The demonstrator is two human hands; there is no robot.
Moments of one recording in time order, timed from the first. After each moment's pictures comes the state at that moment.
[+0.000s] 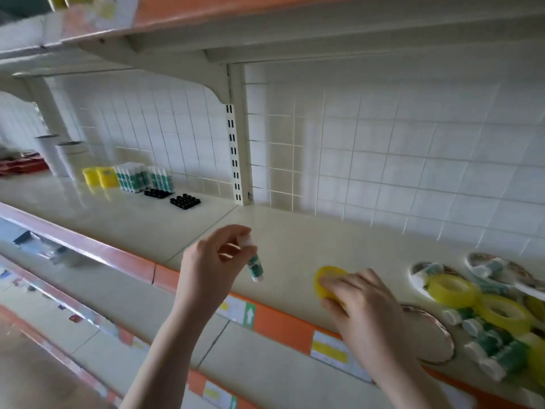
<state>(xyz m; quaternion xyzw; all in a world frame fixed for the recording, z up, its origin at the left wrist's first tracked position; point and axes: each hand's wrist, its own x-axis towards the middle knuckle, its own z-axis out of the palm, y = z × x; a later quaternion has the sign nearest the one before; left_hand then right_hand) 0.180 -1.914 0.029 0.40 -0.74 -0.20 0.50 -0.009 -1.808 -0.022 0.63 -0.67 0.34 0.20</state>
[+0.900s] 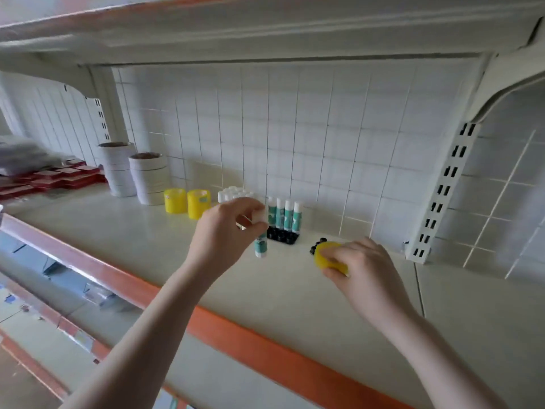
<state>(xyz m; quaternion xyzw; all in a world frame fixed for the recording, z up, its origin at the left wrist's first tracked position) 0.437 -2.296 0.053 0.39 -0.79 -0.15 0.46 0.243 -2.187 0.013 0.66 -0.66 0.30 0.20</state>
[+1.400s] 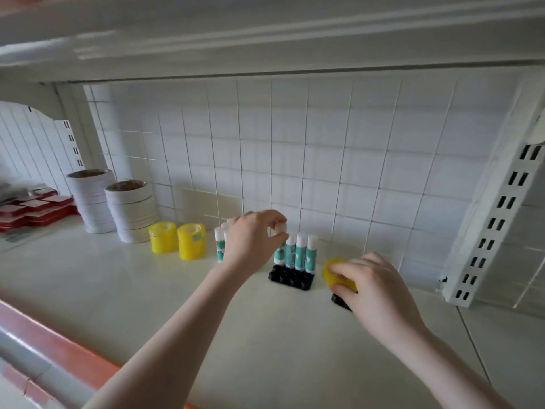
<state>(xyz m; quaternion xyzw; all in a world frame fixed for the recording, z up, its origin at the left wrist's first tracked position) 0.376 -2.423 0.053 0.39 -0.84 -0.10 0.38 0.230 -2.272 0.020 0.62 -0.71 0.28 0.19</state>
